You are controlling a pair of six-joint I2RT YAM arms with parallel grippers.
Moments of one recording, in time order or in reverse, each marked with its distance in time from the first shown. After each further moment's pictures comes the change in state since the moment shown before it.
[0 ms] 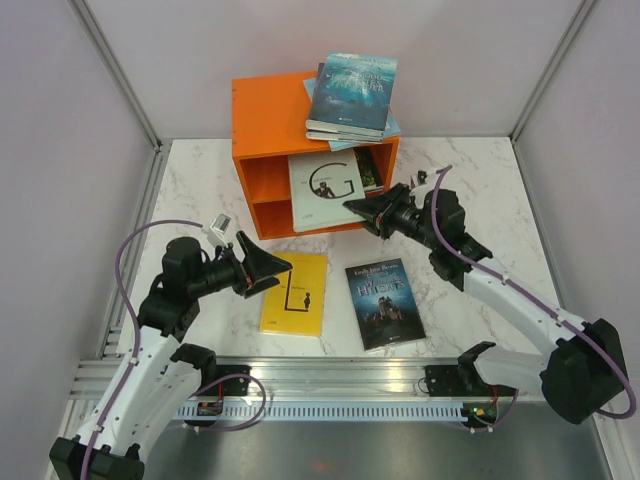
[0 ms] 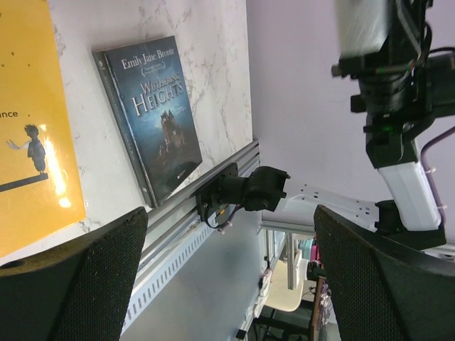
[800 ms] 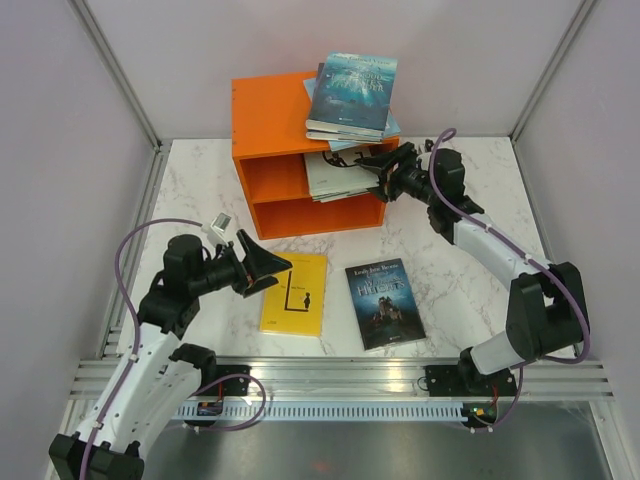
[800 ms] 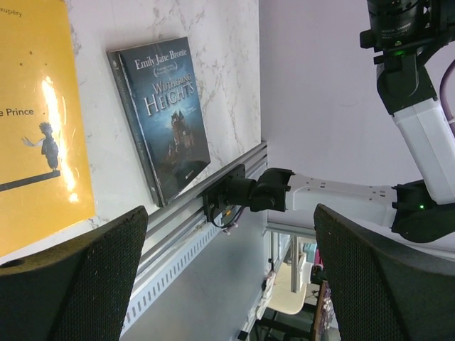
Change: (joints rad) left arm 0.000 0.022 0.021 -0.037 -0.024 0.019; right arm -0.250 0.355 0.253 0.074 -0.171 0.003
